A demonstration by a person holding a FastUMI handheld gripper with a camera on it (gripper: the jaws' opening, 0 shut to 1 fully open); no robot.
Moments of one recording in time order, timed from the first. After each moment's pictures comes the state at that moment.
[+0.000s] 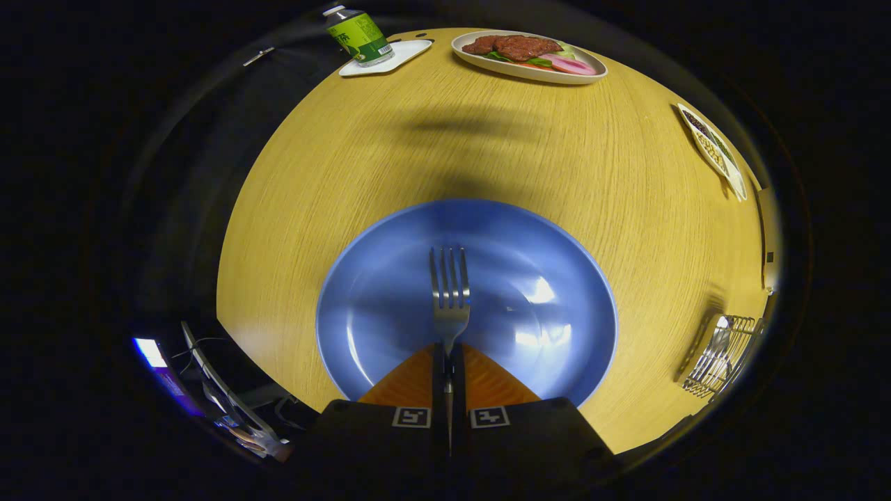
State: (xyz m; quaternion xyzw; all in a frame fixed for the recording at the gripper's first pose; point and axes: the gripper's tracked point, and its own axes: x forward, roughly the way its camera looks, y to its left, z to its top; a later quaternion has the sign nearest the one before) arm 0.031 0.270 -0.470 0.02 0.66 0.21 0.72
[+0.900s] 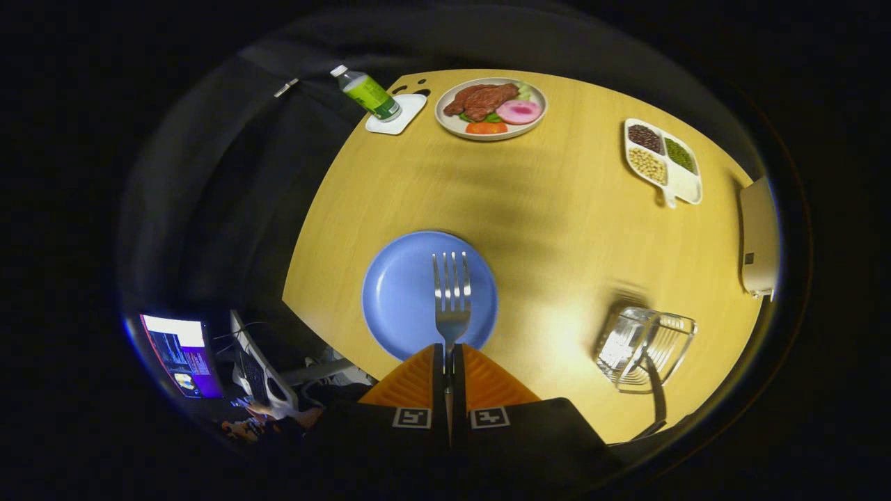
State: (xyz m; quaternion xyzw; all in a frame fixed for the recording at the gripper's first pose) arm 0.051 0.131 -0.330 0.07 0.64 0.27 0.72
